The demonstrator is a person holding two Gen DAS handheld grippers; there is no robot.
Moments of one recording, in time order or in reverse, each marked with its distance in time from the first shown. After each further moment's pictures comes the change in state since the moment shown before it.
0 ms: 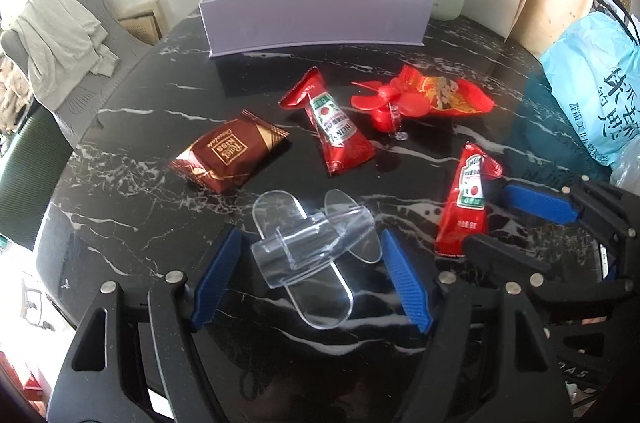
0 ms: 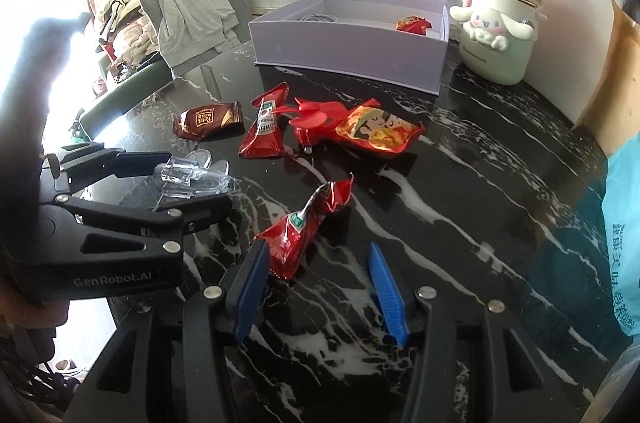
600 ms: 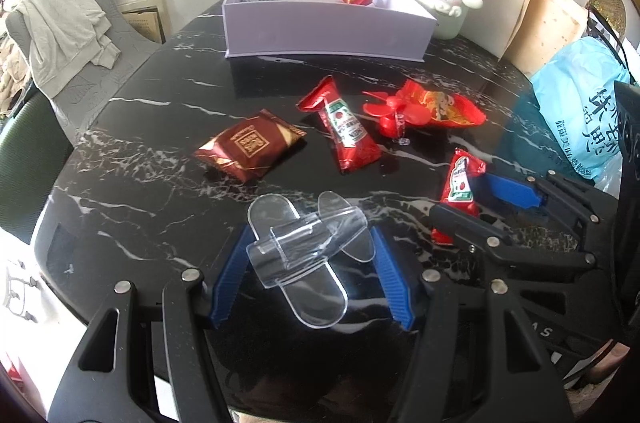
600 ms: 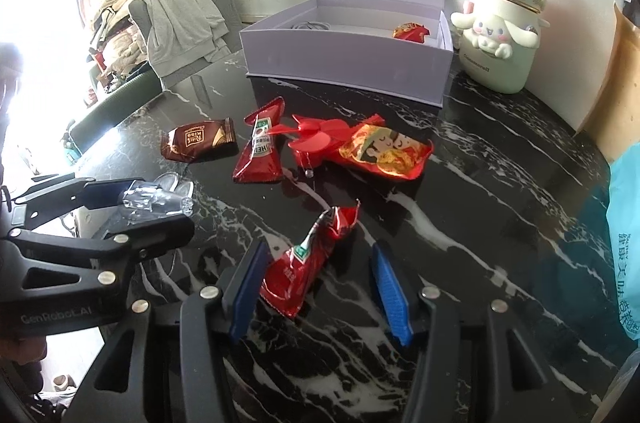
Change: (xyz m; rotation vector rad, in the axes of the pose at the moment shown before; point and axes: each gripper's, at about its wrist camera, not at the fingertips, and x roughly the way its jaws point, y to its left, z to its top) left arm -0.018 0.021 -0.008 -0.058 -0.023 -0.051; right arm 0.016 0.009 0.014 0.026 -0.030 -0.038
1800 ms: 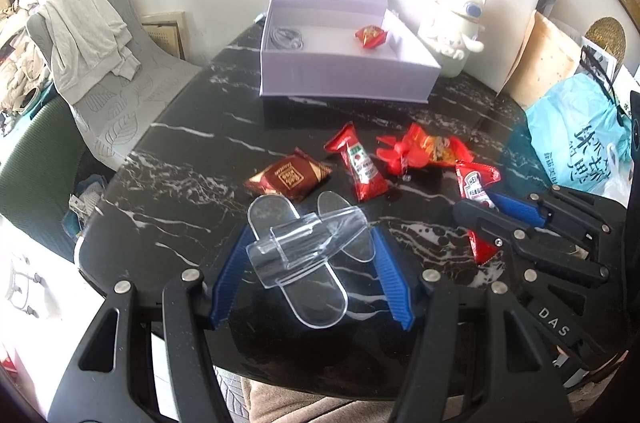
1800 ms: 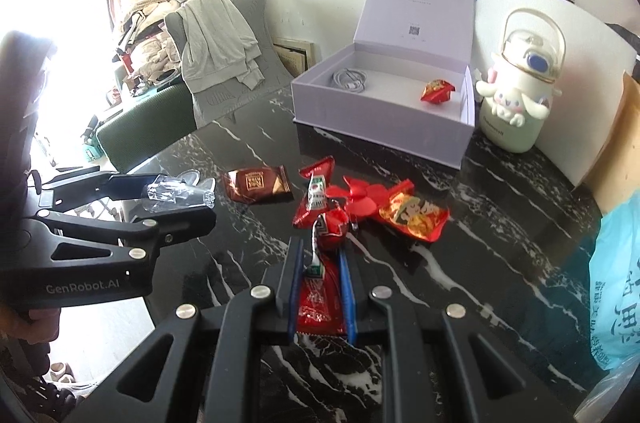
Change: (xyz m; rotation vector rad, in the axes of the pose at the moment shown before) left arm -0.054 0.016 0.018 -0.038 -0.062 0.015; right arm -0.053 0.023 0.030 -0.076 -0.076 0.066
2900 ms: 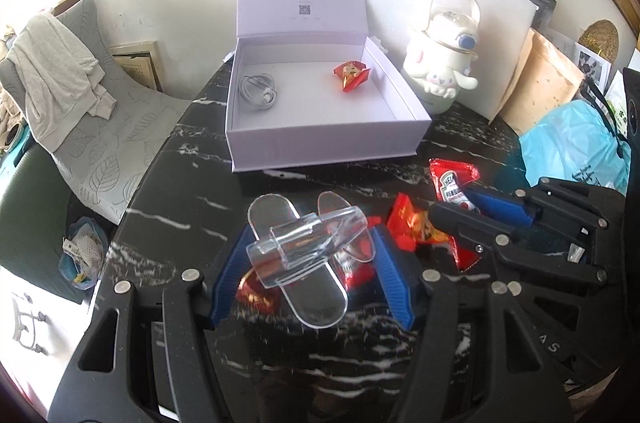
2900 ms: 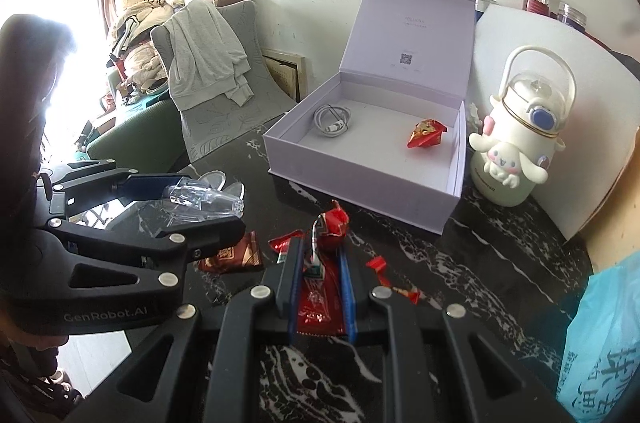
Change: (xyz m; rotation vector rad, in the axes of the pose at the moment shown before) left arm 0.025 -0.014 0.080 0.082 -0.010 -0.044; right arm 0.018 -0.027 0.070 -0.008 -0.003 -0.020
